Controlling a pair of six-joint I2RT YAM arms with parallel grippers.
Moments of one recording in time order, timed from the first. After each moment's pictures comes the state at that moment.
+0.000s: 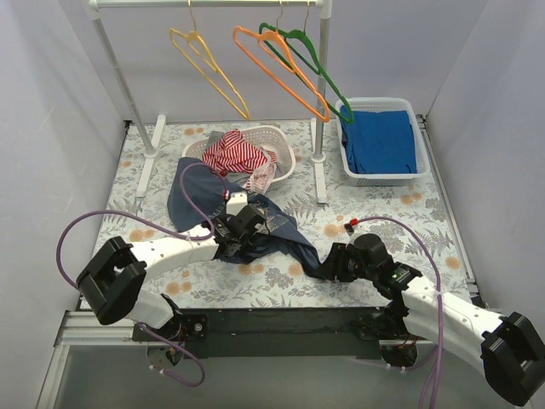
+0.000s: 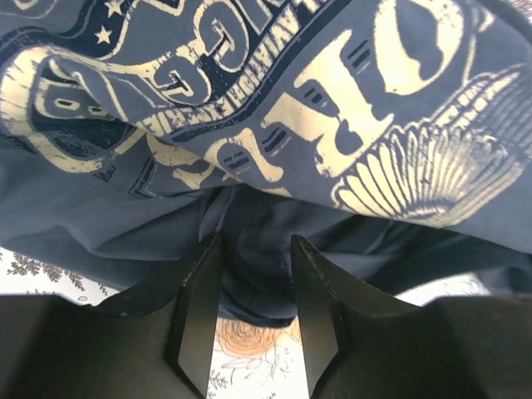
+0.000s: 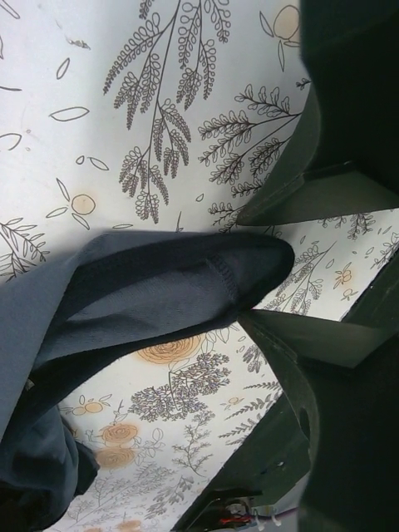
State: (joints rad) left arm -0.86 1.41 0.79 -0.43 -0.45 -0.83; right arm 0.68 0.79 0.18 -0.09 -0.21 0.73
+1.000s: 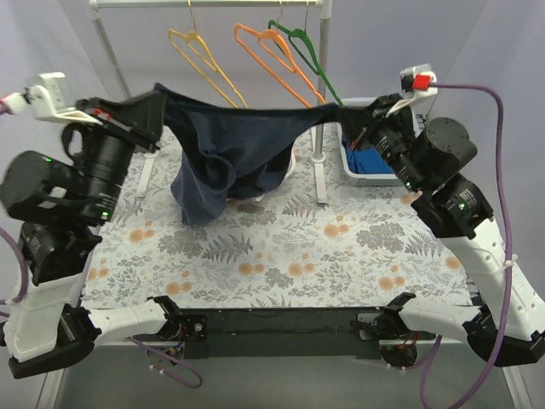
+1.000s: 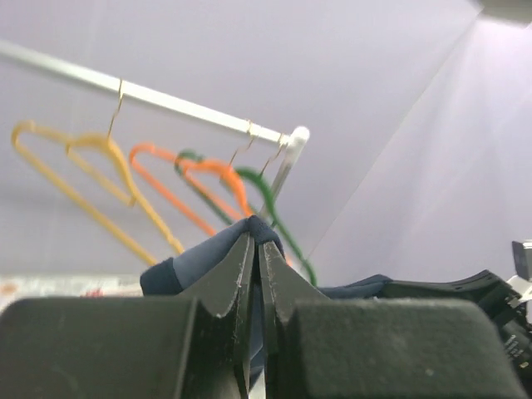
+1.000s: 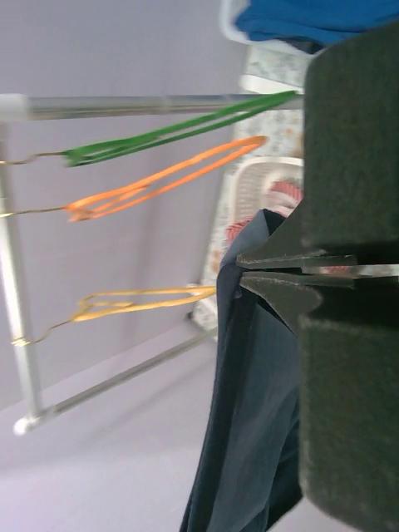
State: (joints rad) left arm -0.86 1.03 1.86 -0.45 -0.56 -0.29; right arm 0.69 1.08 1.55 -0.34 0.13 0.27
